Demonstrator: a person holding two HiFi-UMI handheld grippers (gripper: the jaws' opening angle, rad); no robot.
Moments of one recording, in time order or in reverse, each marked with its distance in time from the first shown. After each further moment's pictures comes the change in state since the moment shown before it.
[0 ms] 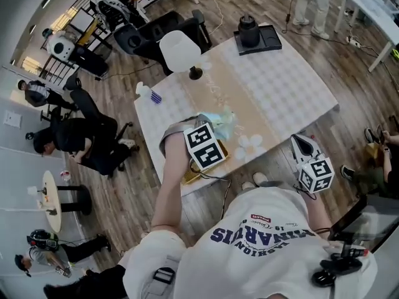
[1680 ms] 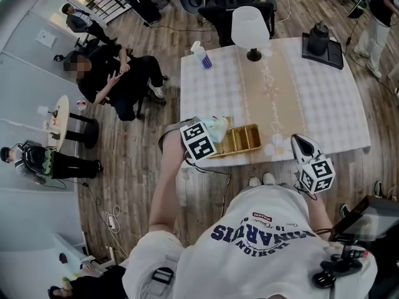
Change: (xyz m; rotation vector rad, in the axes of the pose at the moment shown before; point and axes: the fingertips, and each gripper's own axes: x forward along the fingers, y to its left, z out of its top) left arm -0.010 -0.081 -0.206 -0.401 0.231 -0.079; right arm 0.086 0.127 0.013 -0.133 0.074 0.396
